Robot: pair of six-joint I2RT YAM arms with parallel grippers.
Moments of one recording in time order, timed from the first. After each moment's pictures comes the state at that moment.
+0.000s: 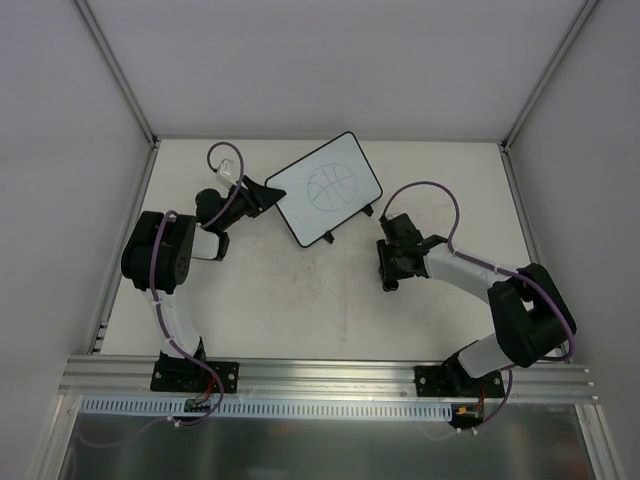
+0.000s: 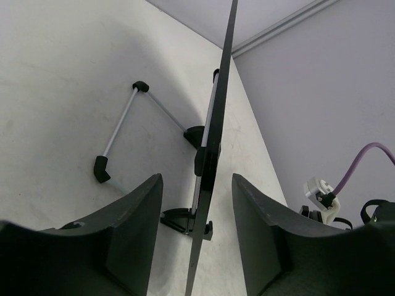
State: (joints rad) left arm -0.11 1.93 0.75 1.16 0.61 -0.96; right arm 0.55 1.49 0.79 -0.40 0.10 0.31
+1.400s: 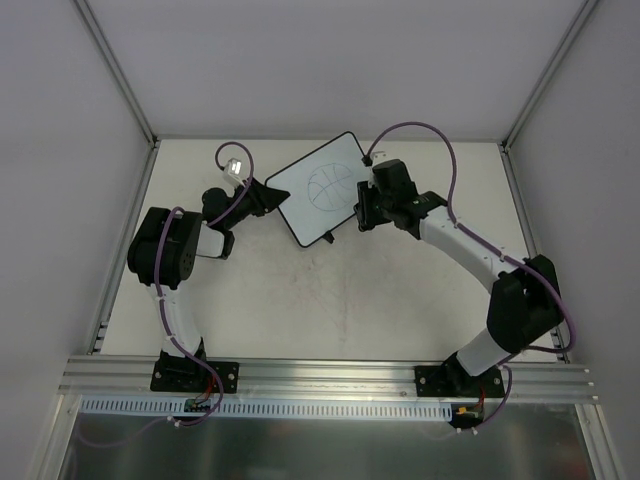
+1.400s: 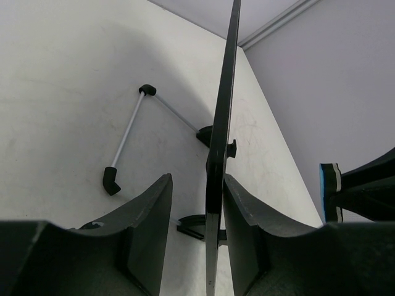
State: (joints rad) left arm -0.14 1.98 0.79 1.17 0.59 -0.85; right arm 0.56 1.57 1.23 -0.42 0.06 0.23
